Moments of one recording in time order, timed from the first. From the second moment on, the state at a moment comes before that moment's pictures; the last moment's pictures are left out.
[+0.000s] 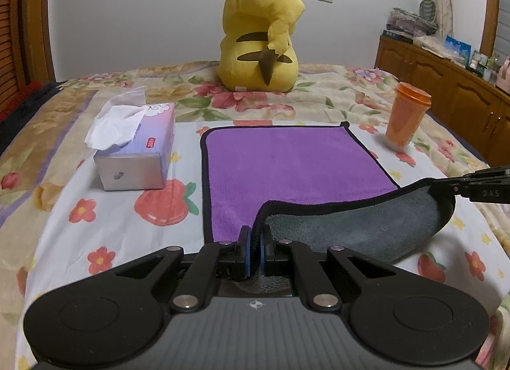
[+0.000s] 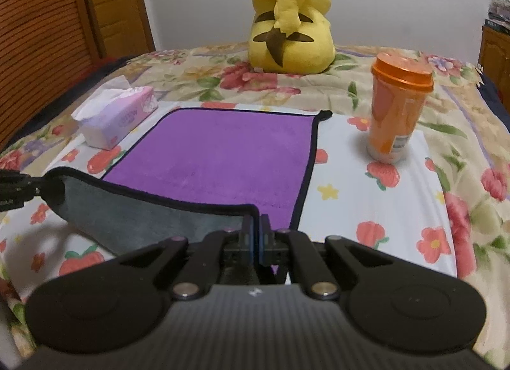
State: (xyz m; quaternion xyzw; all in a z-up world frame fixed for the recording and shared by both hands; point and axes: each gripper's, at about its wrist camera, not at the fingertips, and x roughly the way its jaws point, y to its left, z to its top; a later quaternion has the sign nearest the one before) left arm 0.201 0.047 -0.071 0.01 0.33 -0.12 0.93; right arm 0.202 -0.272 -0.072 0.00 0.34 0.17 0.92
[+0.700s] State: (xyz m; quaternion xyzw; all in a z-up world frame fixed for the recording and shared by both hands) left arm 0.207 0.044 -0.051 0.01 0.30 -0.12 0.95; right arm 0.210 -0.270 -0.063 -0.02 0.31 0.18 0.93
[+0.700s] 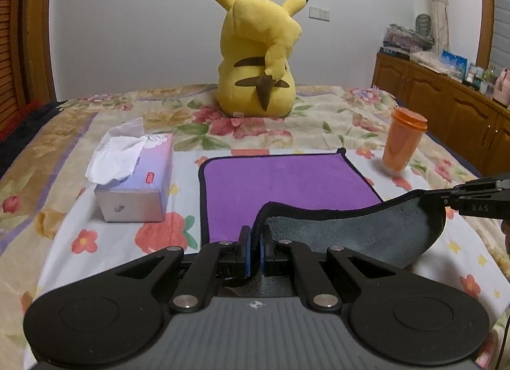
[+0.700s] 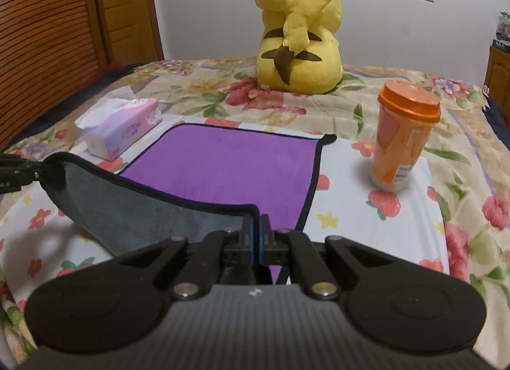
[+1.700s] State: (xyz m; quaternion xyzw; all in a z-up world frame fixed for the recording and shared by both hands) left arm 0.248 0.033 -0.060 0.05 0.30 -0.13 0.94; right arm 0.240 -0.274 -0.077 -0.04 0.30 0.19 0.94
